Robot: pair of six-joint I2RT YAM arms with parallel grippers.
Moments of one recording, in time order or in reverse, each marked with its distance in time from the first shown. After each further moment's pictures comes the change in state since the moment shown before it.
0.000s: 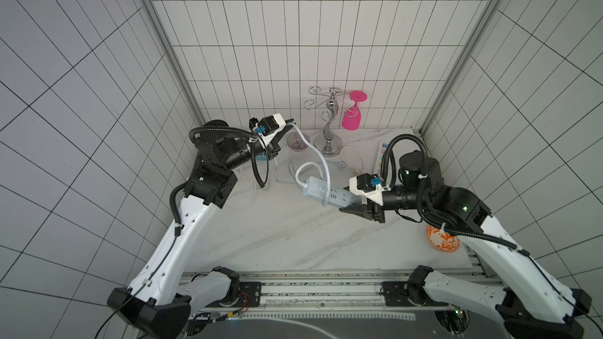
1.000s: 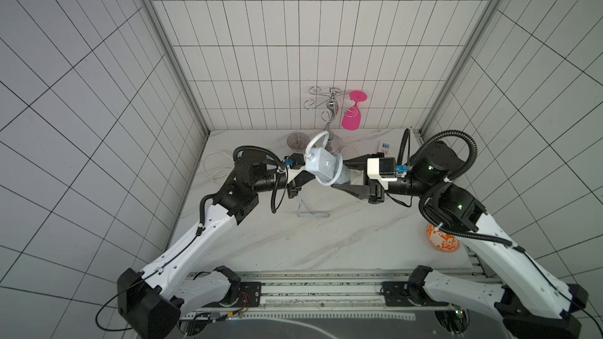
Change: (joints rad) left arm -0.227 -0.071 -0.392 0.040 0.124 -0.108; right arm 0.013 0.031 0.000 0.623 -0.084 0.143
